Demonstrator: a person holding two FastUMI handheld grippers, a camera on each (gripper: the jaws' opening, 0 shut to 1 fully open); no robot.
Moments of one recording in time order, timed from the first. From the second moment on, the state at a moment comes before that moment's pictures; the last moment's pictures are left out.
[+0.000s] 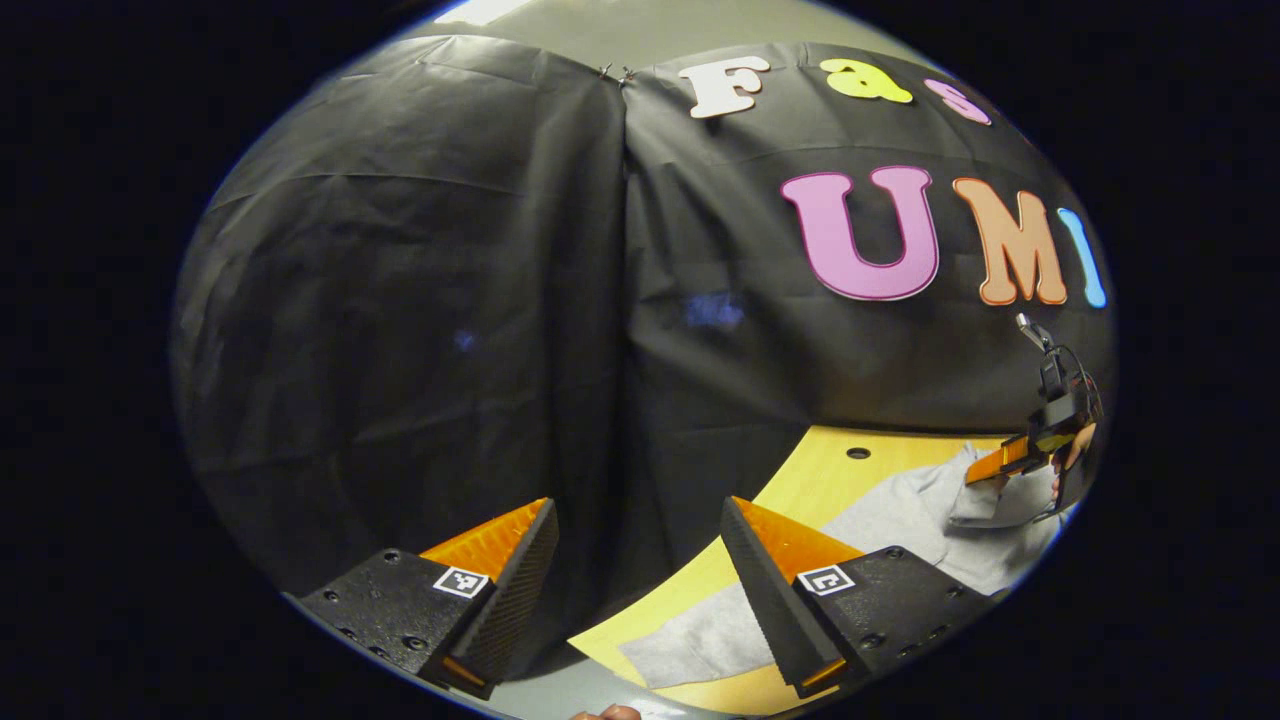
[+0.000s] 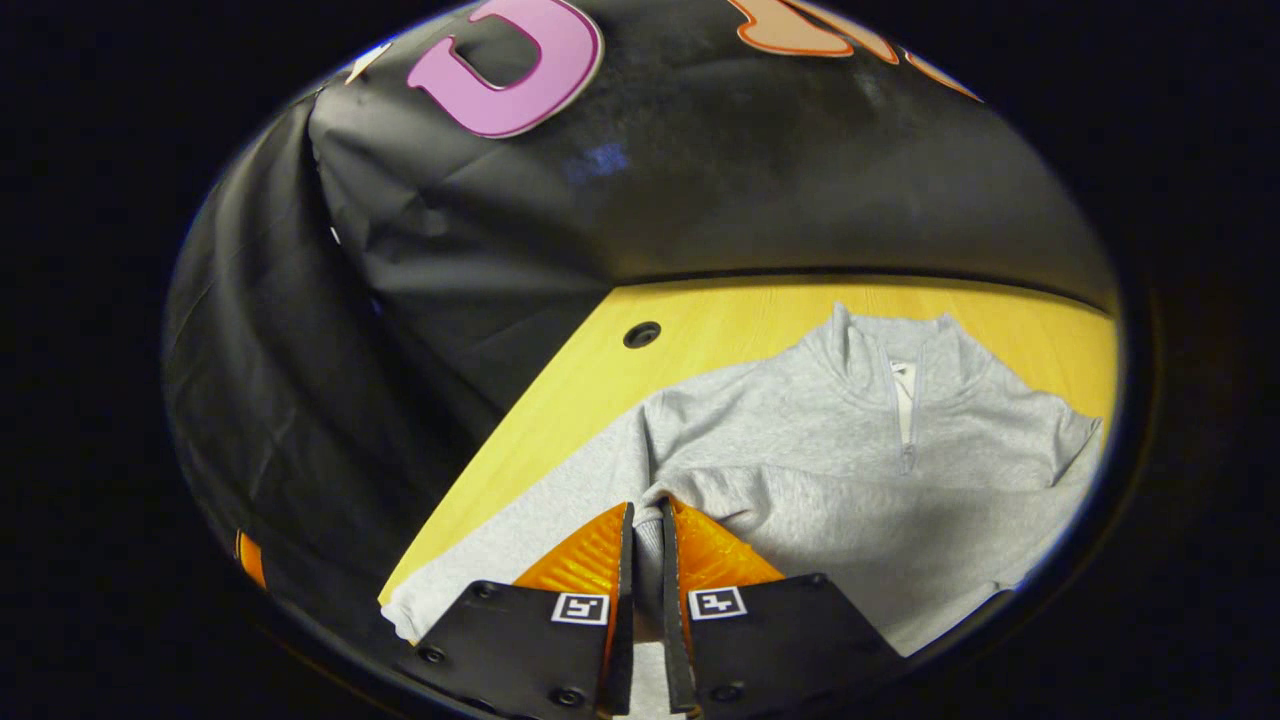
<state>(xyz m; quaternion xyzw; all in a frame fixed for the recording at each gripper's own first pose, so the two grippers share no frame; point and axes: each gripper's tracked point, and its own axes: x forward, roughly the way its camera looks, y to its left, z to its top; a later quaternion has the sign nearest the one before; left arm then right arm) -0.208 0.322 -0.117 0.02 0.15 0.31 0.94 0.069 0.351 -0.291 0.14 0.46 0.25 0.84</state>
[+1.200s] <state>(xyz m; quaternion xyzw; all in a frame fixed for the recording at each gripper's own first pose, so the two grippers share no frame) -0.235 0.288 -0.322 -0.13 0.36 0.25 0.89 0.039 0.300 -0.217 0.09 0.38 0.28 0.88</state>
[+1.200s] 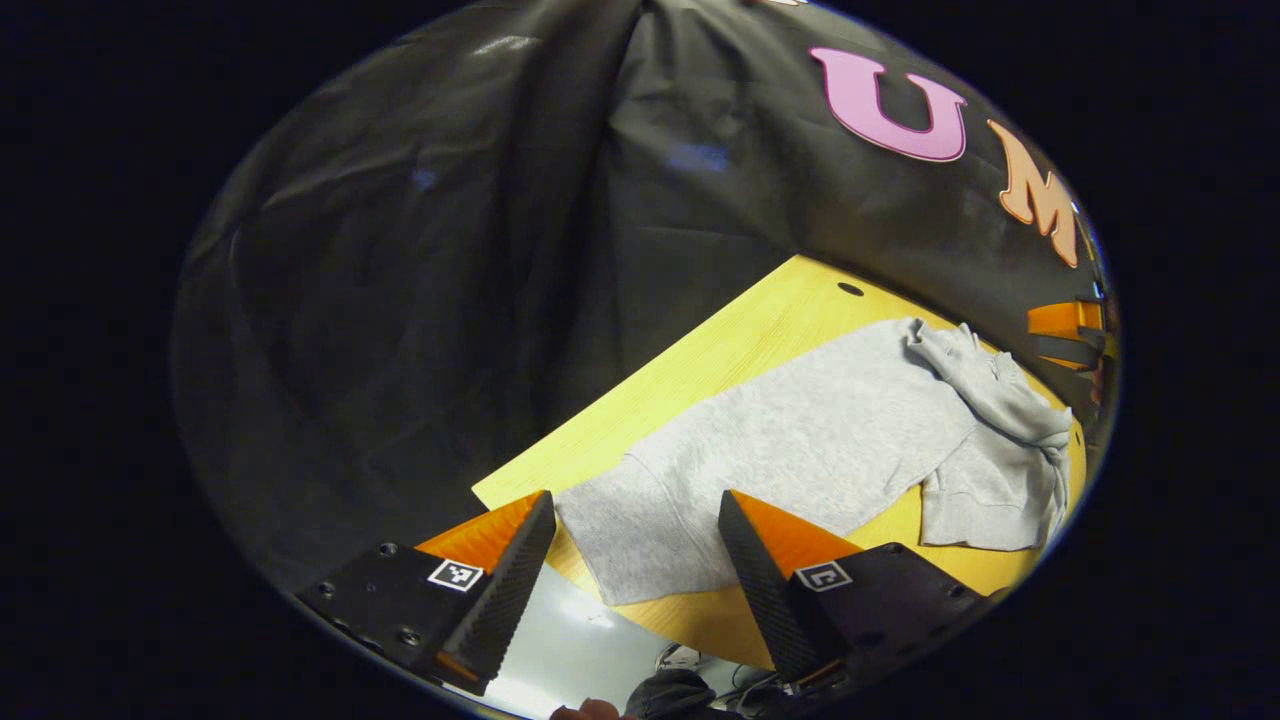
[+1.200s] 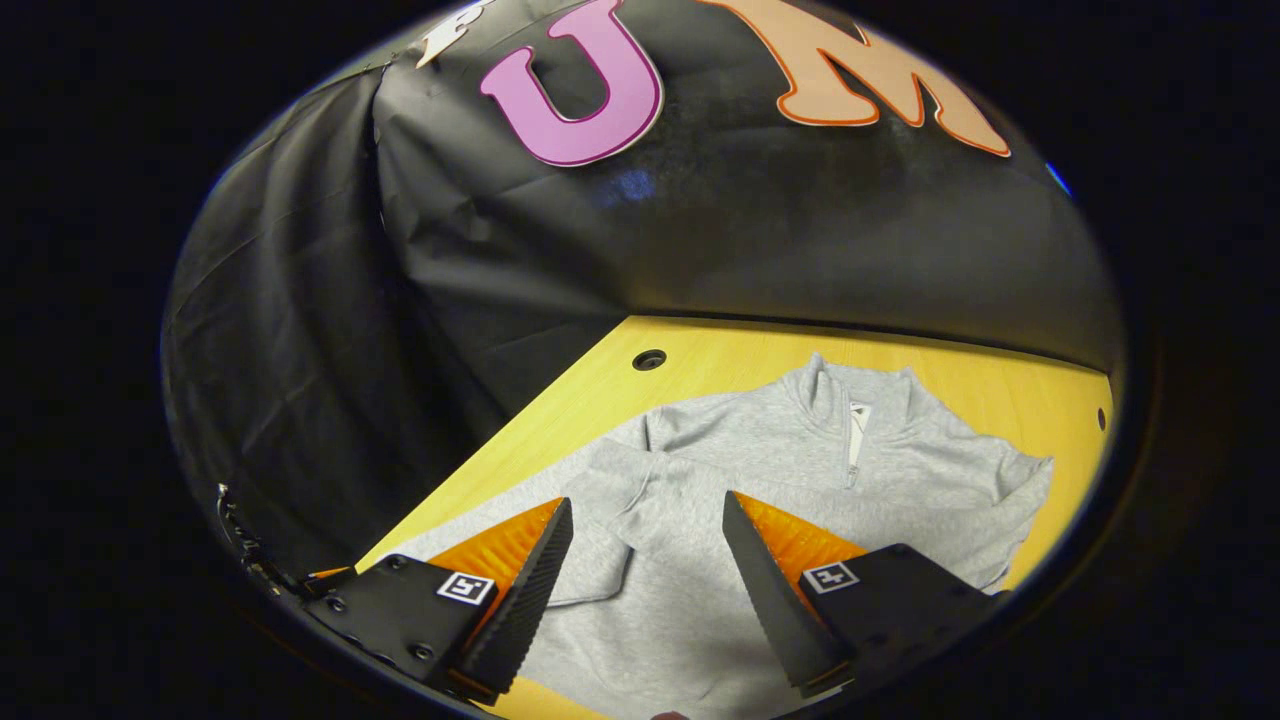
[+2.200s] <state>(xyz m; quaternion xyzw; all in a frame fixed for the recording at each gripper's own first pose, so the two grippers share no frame) -0.223 0.312 -0.288 -0.12 0.42 0.26 0.86 0.018 0.133 -0.205 0.07 0.35 0.20 0.91</state>
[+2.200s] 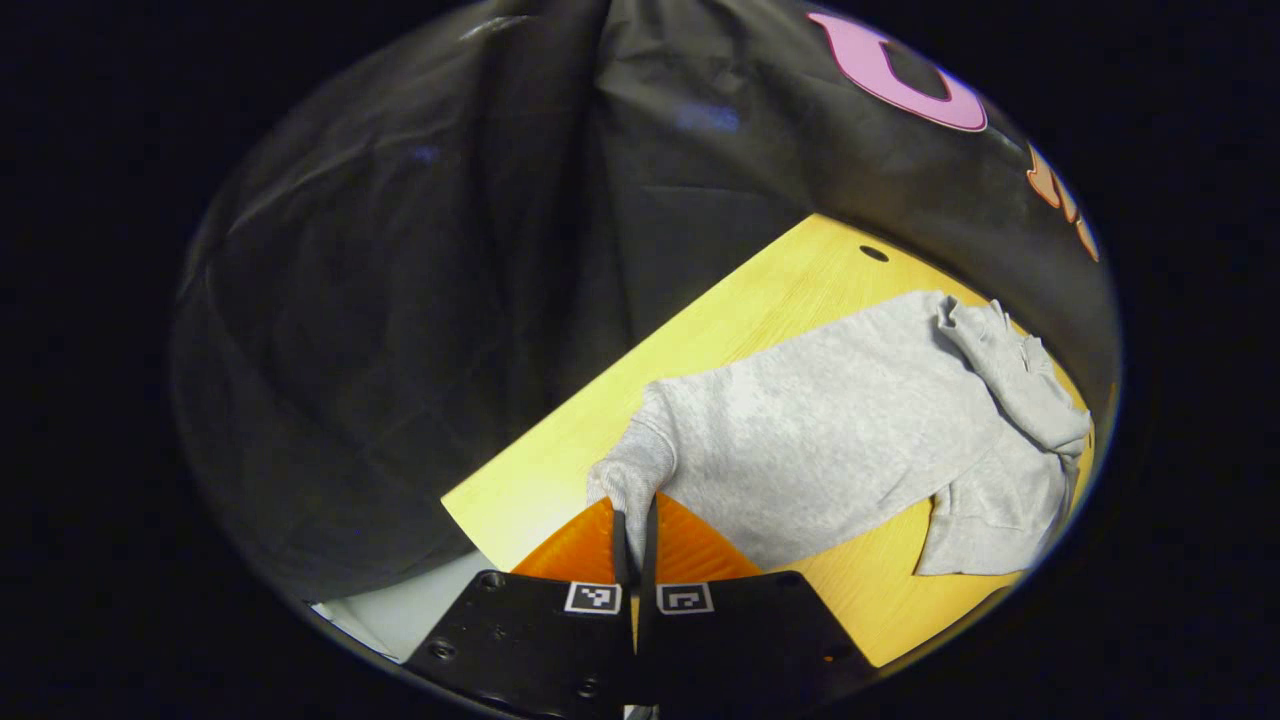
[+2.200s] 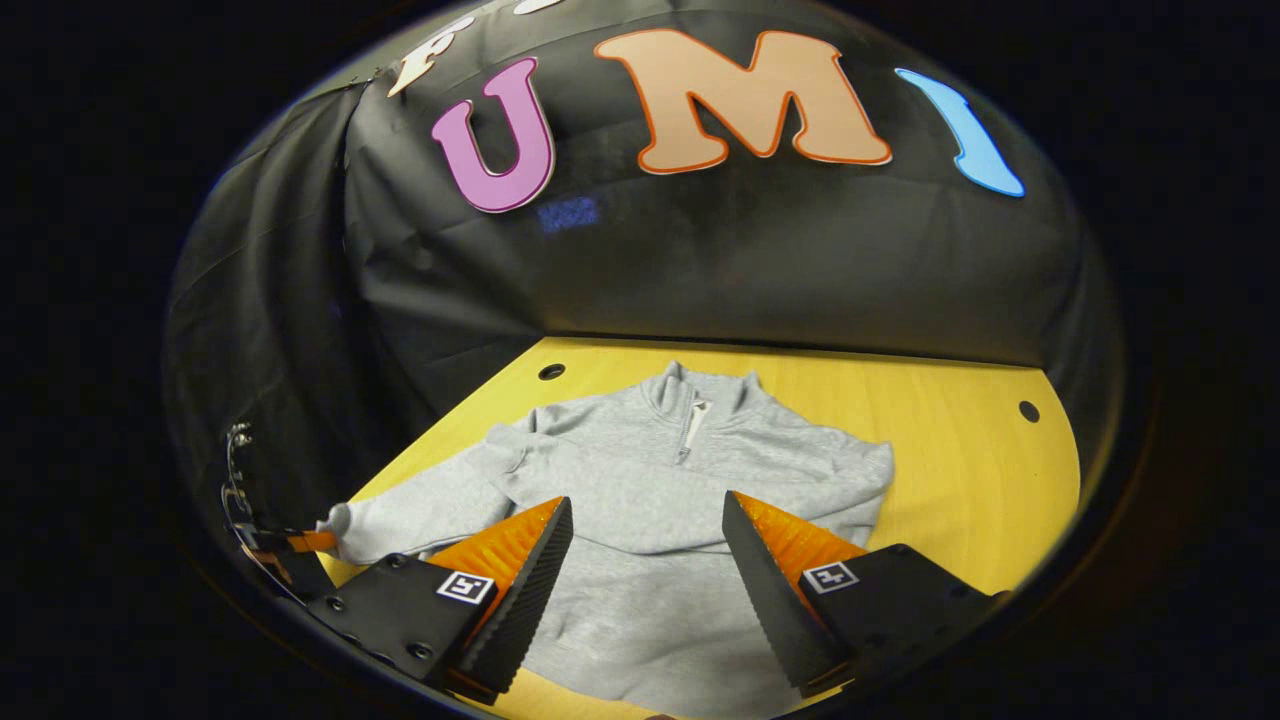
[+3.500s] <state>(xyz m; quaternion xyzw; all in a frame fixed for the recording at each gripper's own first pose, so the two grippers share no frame) 0.081 0.028 -0.044 -0.01 0.19 -0.04 0.98 -0.077 -0.051 -0.212 0.10 0.35 0.07 0.93</state>
